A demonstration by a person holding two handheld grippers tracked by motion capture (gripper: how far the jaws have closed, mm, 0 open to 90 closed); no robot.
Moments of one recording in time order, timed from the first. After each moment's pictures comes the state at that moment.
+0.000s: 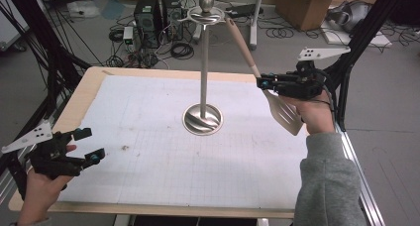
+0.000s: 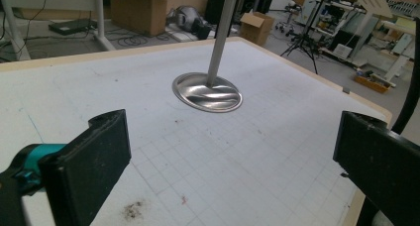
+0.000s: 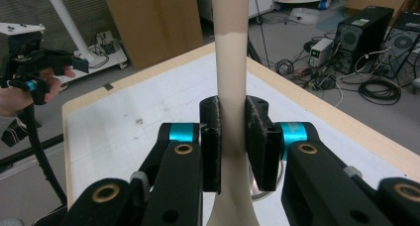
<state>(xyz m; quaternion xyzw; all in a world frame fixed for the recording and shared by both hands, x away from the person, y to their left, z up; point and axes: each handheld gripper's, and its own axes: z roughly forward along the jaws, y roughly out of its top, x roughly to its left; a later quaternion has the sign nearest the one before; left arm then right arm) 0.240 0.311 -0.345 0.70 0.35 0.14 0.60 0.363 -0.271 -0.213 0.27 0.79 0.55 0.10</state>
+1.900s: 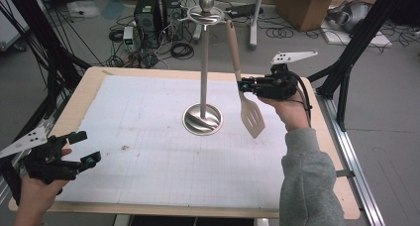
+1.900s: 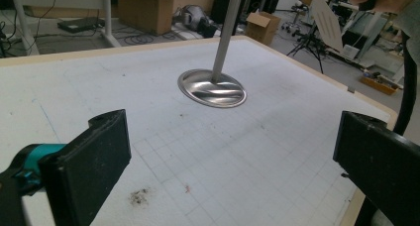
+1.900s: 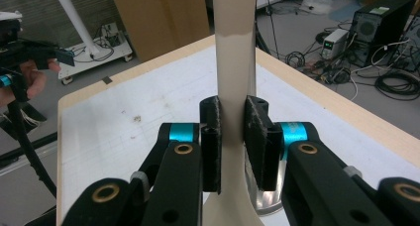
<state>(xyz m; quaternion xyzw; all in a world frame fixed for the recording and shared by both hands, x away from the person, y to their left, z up) 0.230 0.318 -0.347 0.70 0.36 0.15 0.60 0.388 -0.234 -0.243 0.27 0.80 0.54 0.08</state>
